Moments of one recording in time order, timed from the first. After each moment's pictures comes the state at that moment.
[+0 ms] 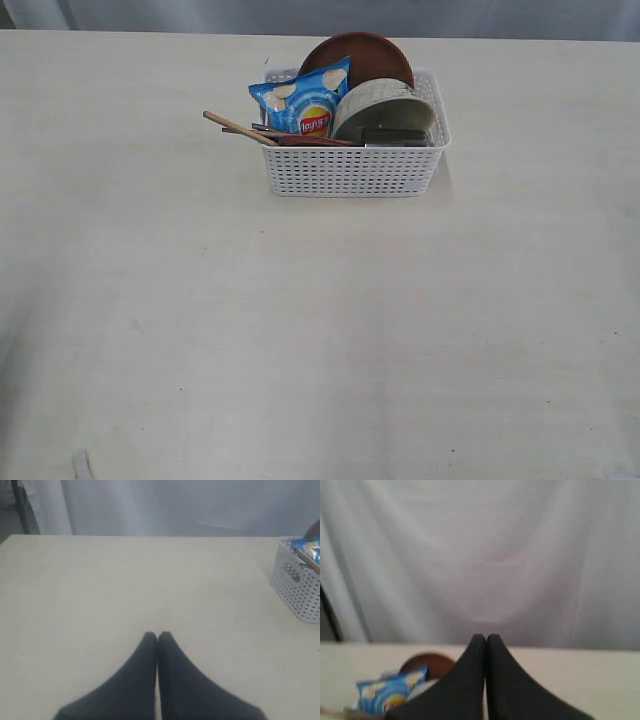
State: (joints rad) left arm -0.08 0.00 0.00 0.05 0.36 -0.09; right arm 0.24 0.56 -0.53 -0.28 0.15 0.38
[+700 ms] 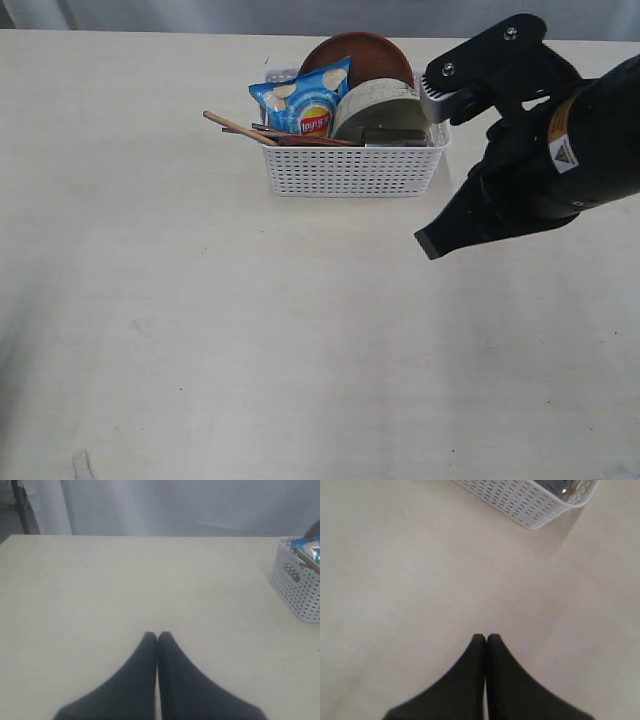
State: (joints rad) left arm -0.08 0.00 0.00 0.05 0.36 -0.09; right arm 0.73 1.25 -0.83 -0.29 0.81 0.27
